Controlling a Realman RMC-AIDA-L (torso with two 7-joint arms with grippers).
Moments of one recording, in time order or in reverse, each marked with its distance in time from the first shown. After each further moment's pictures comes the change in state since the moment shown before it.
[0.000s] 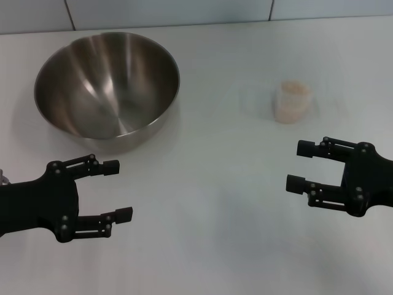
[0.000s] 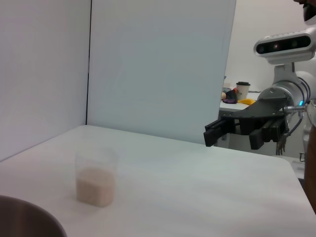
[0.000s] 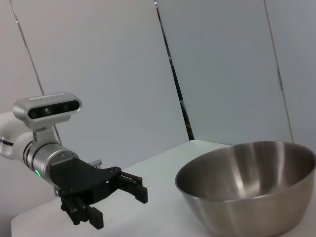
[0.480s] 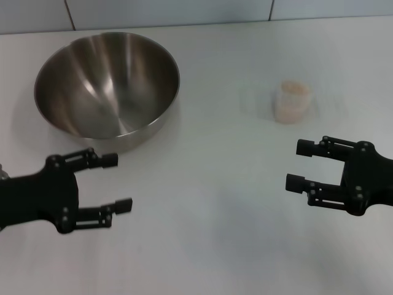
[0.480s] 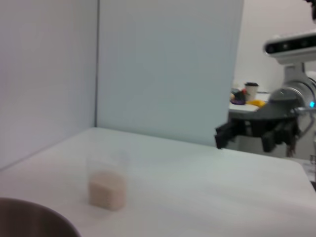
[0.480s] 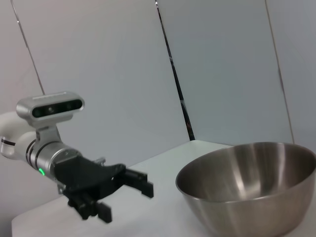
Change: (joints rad) left arm -0.004 -0.002 -0.001 0.000 -0.001 -0.017 0.001; right arm 0.004 -0.001 0.000 0.000 0.000 0.000 0.001
